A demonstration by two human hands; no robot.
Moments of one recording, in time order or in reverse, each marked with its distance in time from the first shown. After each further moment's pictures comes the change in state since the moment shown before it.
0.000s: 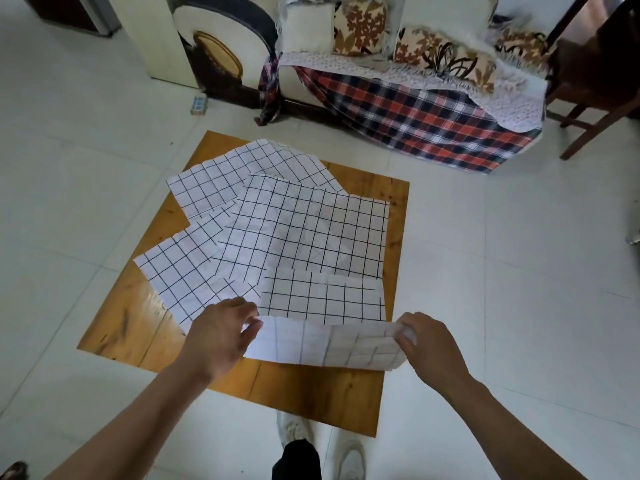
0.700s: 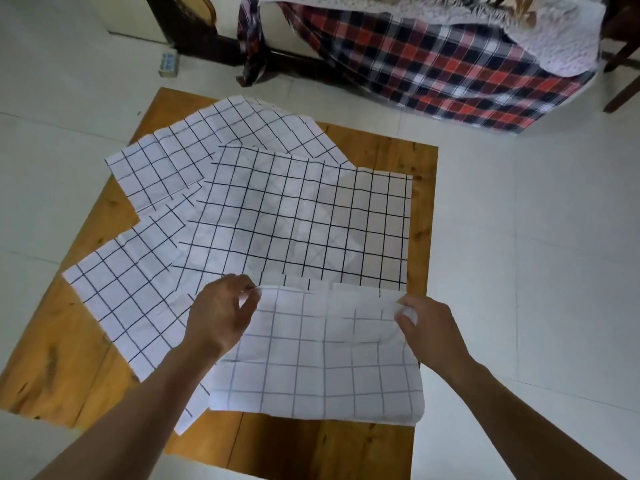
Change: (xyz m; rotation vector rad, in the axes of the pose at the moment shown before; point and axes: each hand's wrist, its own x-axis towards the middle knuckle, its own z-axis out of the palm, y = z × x) left_hand 0.122 -0.062 0.109 -0.166 0.047 -0.264; right_hand 0.136 0.041 0.084 0.202 0.008 0.123
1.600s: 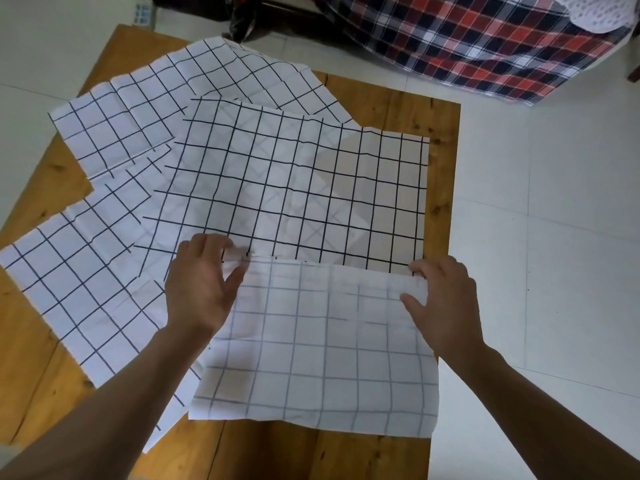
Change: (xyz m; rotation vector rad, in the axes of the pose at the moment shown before) left_hand 0.036 -0.034 0.058 0.131 0.223 -0.009; right_hand 0.047 0.037 0.042 -0.282 0.226 -0.065
